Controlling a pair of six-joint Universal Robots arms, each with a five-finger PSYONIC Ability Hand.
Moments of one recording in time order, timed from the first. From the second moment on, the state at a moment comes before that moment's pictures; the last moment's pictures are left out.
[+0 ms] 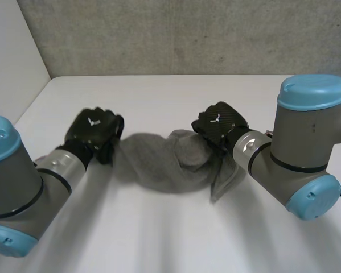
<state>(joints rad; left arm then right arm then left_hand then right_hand) 4.32 -1.80 -1.78 3.43 -1.43 3.44 2.11 -1.06 1.28 0.08 1.39 2.47 1.45 1.49 1.55 1.53 1.49 1.29 1.30 1.32 1.33 1.13</state>
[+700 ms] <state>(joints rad) 4.38 -1.38 -1.77 3.40 -1.40 3.24 2.02 -1.44 1.20 0.30 1.35 2.47 1.45 1.49 1.55 1.53 1.49 1.29 1.30 1.32 1.34 1.13</state>
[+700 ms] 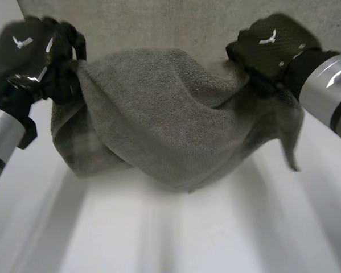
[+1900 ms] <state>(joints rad) 4.31 -2.03 -1.42 3.33 -1.55 3.25 2.15 -1.19 1.54 0.07 1.42 2.62 1.45 1.49 1.55 1.53 1.50 0.23 0.24 0.24 0.25 0.06</state>
